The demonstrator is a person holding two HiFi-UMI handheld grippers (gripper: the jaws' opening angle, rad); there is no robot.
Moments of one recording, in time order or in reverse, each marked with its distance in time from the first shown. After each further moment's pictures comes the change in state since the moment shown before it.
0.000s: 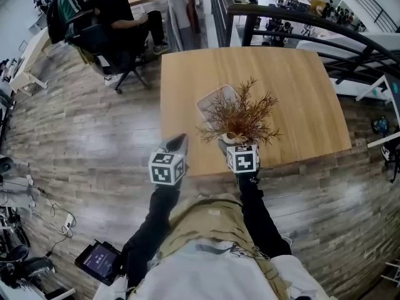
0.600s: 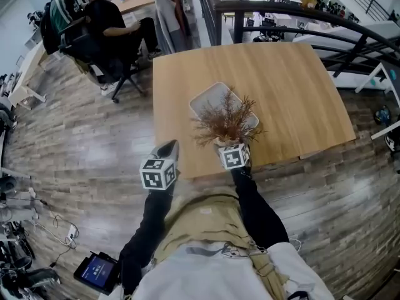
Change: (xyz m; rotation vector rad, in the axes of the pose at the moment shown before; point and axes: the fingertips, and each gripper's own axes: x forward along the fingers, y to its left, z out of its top) left arm 0.023 0.026 -0.037 0.022 0.035 0.014; right arm 0.099 -0.020 -0.078 -0.045 0.096 -0.009
